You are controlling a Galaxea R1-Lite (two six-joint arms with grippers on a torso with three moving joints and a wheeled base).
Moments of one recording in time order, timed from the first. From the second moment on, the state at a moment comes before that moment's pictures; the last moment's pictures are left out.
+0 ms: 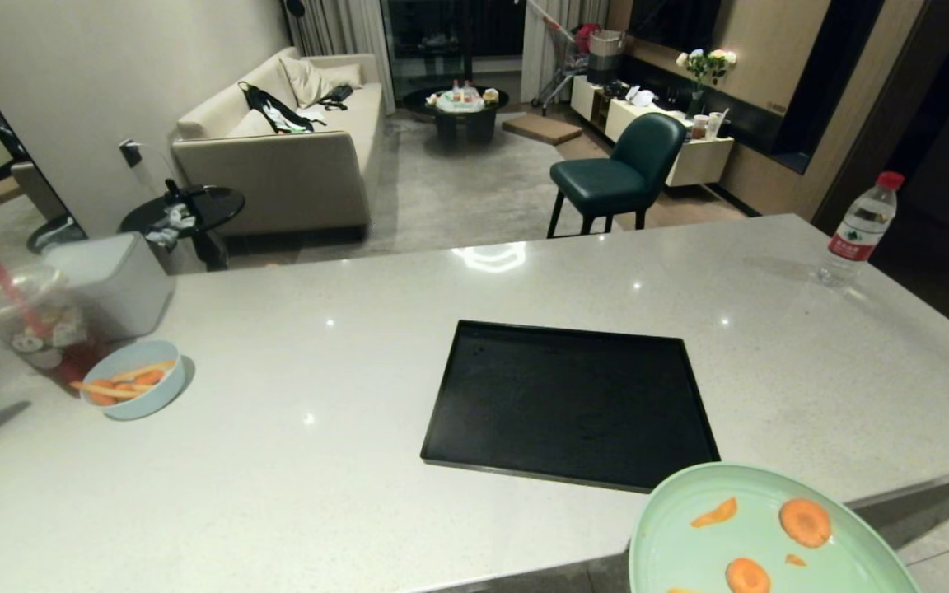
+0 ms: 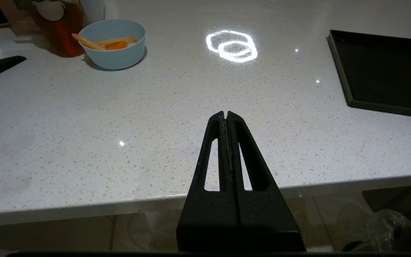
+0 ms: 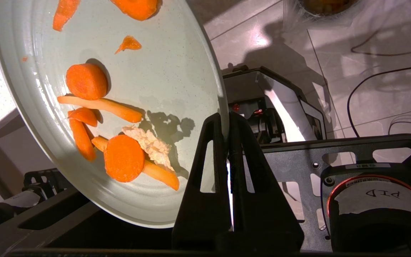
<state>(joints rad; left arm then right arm) 0.00 0.00 0.00 -0.01 0.02 -0.06 0.50 0.97 -0.61 0.57 0.00 0.83</state>
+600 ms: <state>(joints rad) 0.00 0.00 0.00 -0.01 0.02 -0.06 0.50 0.97 -0.60 0.57 0.00 0.83</state>
